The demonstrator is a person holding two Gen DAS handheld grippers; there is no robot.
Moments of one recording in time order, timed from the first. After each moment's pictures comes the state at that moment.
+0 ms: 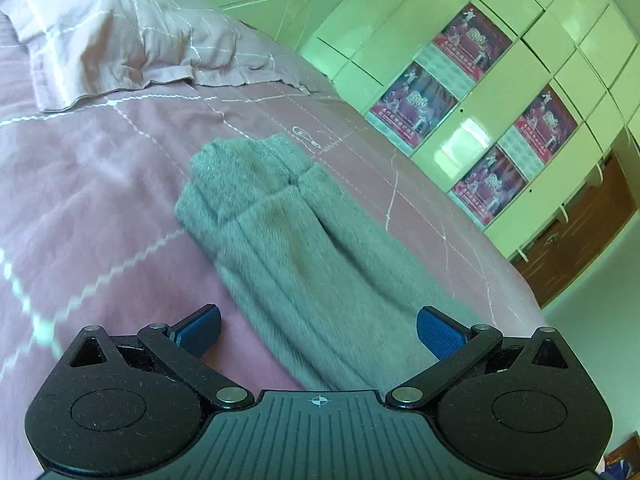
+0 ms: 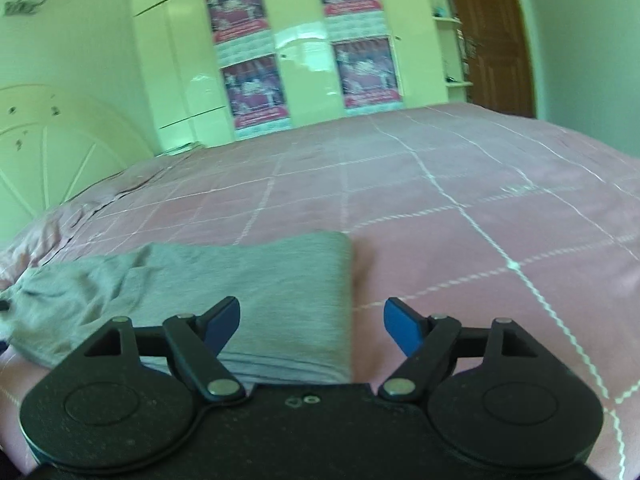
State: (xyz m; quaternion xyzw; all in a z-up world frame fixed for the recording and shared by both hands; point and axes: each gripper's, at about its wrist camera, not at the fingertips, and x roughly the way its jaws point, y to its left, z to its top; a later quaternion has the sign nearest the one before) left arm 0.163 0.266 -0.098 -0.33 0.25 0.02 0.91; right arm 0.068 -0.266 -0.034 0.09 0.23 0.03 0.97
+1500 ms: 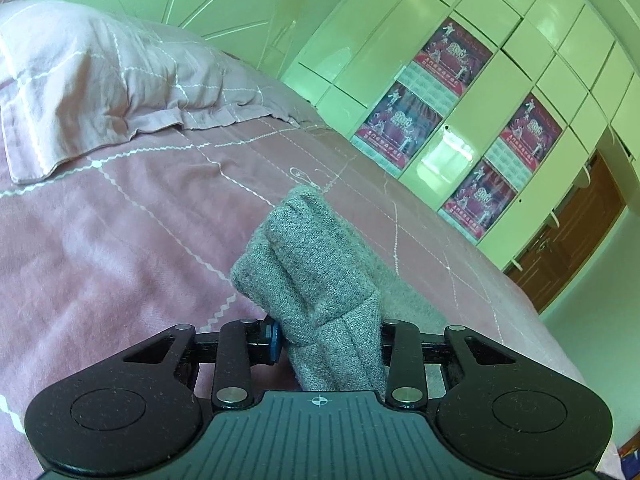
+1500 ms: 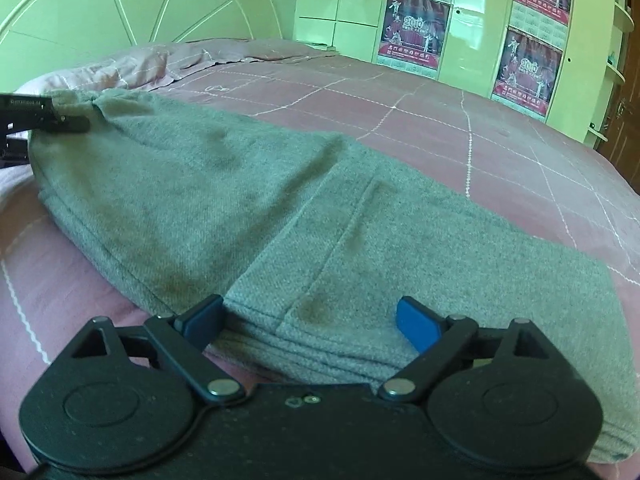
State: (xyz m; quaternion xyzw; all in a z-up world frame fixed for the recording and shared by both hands) left arm 0.198 0.307 -0.095 -0.30 0.21 0.01 0.93; right arm 0.135 -0.082 -0.051 -0.07 0.29 0.16 0.94
